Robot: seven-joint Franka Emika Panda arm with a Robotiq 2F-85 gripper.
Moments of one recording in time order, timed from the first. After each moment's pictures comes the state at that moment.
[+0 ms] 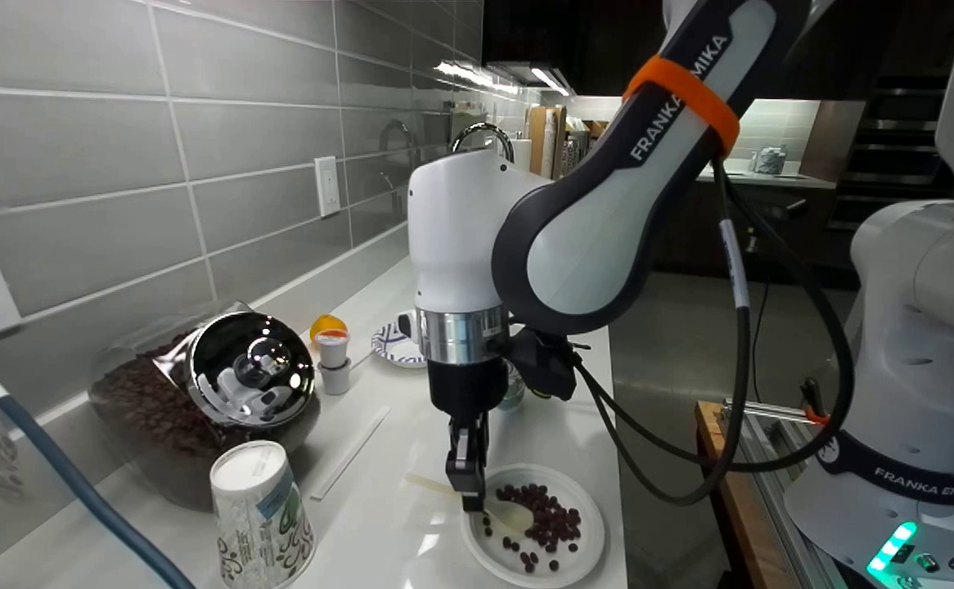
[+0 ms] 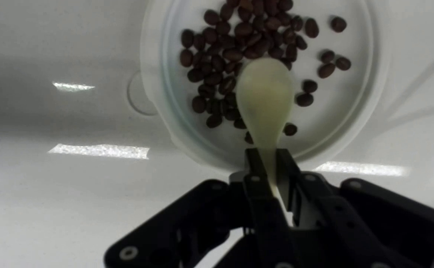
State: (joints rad) arm 0.12 0.15 0.17 -2.42 0.14 2.49 0.04
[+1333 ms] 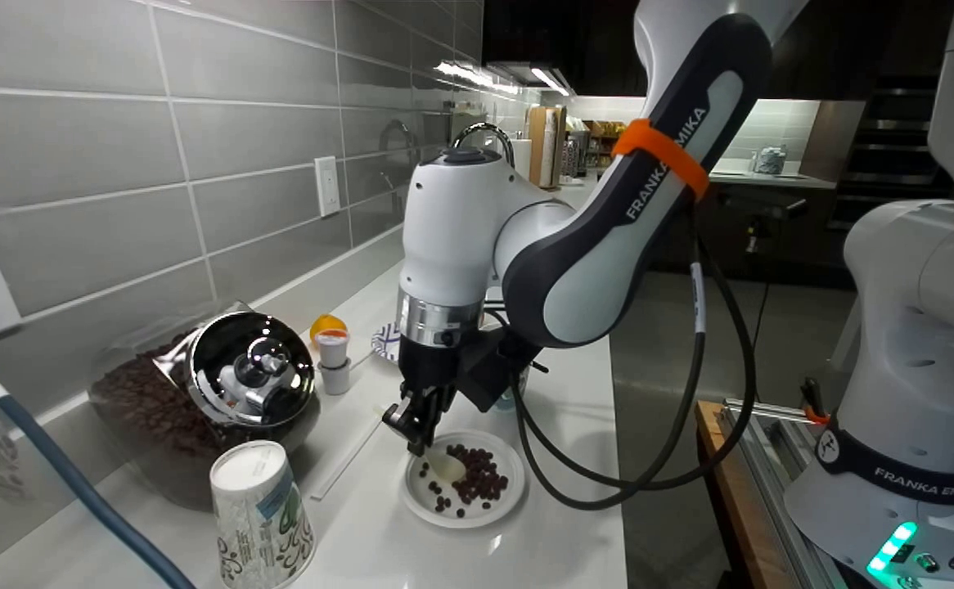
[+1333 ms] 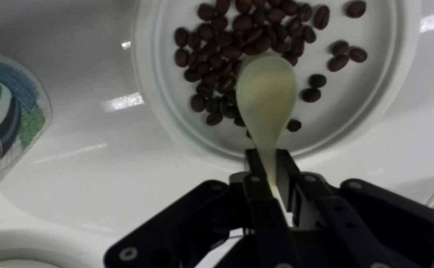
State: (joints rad) arm 0.21 0.21 -0.02 -2.39 -0.23 2.74 0.65
